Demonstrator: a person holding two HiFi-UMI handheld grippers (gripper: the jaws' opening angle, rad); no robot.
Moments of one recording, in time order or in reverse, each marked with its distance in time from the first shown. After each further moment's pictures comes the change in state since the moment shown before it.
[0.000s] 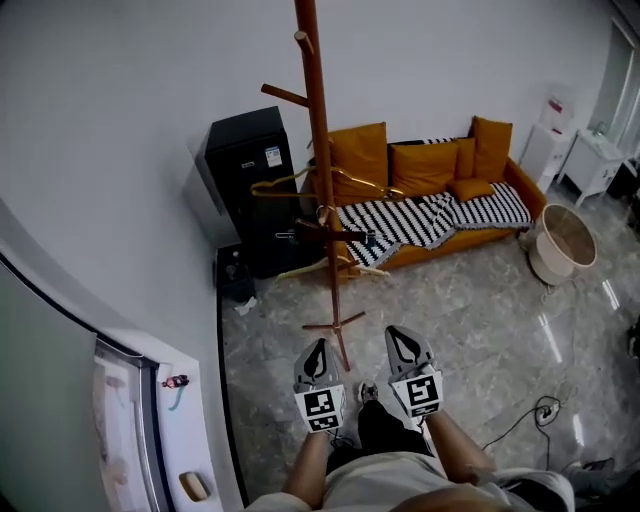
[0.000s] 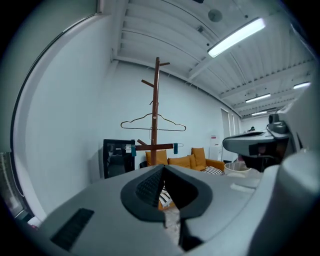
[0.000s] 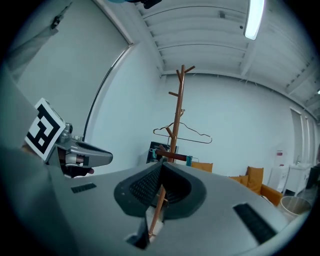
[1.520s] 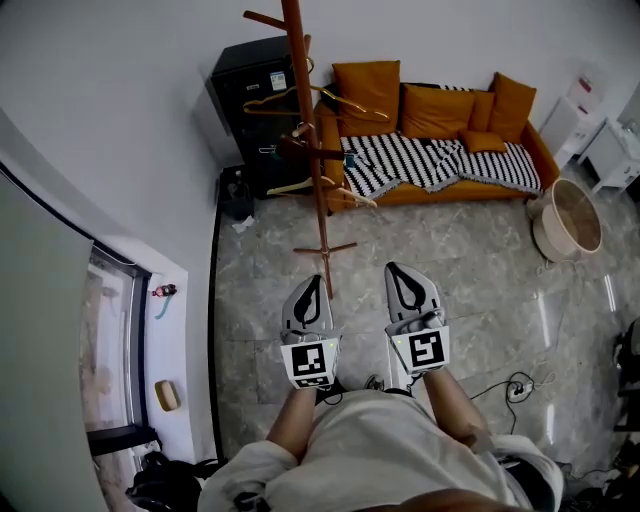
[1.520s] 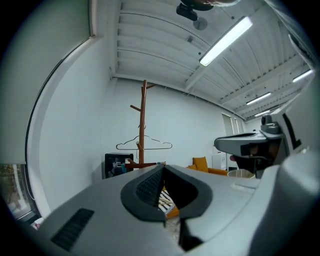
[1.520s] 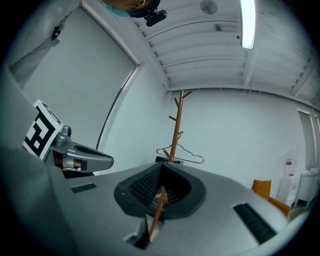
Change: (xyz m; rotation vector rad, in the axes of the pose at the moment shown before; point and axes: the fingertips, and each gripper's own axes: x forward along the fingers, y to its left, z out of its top) left arm -0.073 -0.124 0.077 0.052 -0.138 0.074; right arm -0.113 -0.057 0.077 -0.037 -0.175 0.109
